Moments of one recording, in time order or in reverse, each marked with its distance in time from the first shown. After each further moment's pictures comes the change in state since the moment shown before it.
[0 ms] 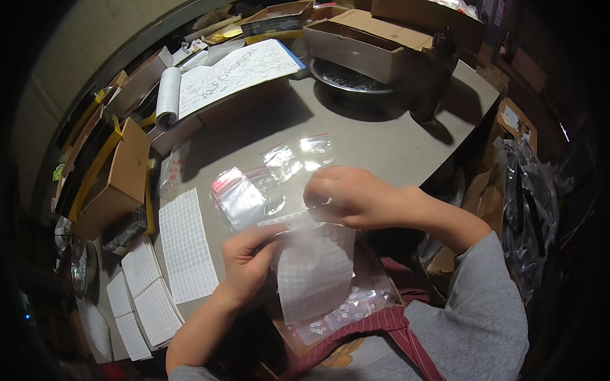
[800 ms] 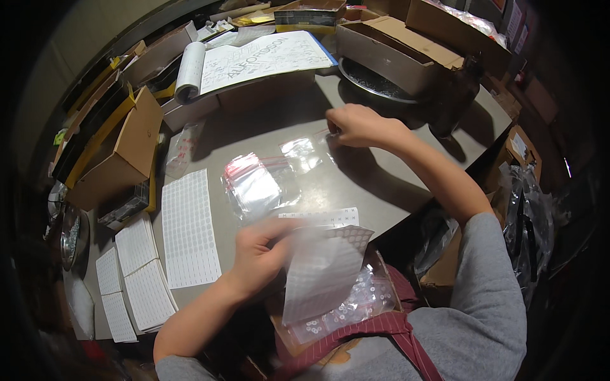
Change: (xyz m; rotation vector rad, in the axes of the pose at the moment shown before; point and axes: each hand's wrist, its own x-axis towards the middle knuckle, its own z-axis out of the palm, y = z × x) left_hand 0.002 0.001 0.004 -0.093 0.025 0.011; right_hand 0.094 0.097 -0.038 -0.426 -0.174 0.395
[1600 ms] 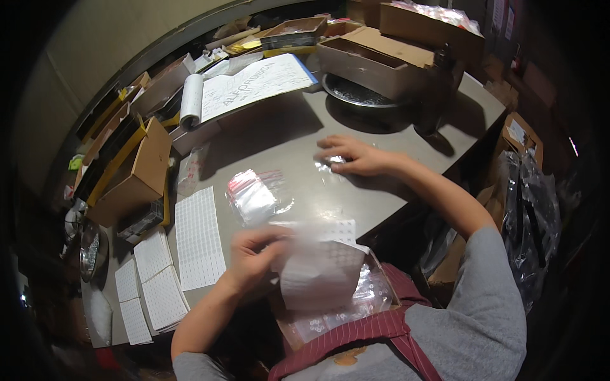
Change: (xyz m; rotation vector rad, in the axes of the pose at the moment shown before) left_hand -0.003 0.022 -0.010 -0.097 -0.090 -0.085; right_hand -0.043 0.050 0.050 0.372 0.071 -0.435
